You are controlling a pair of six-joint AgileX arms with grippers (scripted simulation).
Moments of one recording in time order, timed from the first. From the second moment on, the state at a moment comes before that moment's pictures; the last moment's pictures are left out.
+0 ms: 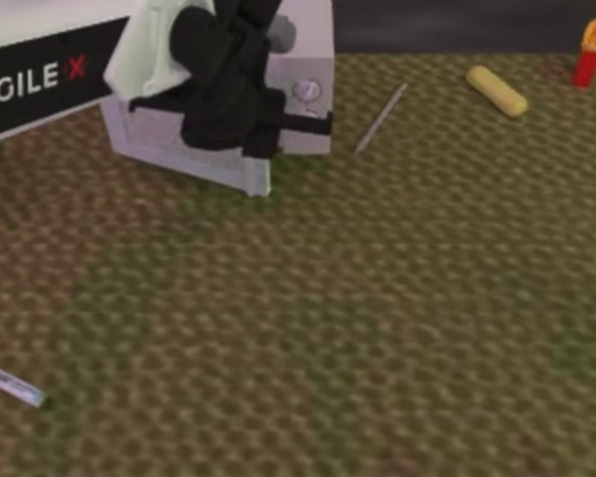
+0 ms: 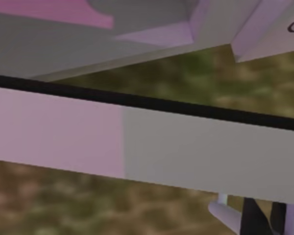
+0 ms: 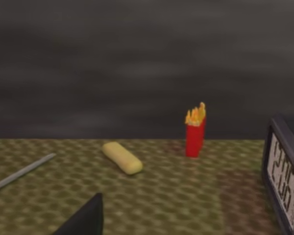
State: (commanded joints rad) left arm -0.52 1.97 1.57 -0.65 -0.14 -0.24; right arm 0.00 0.00 0.00 0.00 0.00 0.00
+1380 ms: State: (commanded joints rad) left arm -0.50 1.92 1.49 -0.62 -0.10 -0.16; right arm 0.00 0.00 0.00 0.00 0.00 0.00
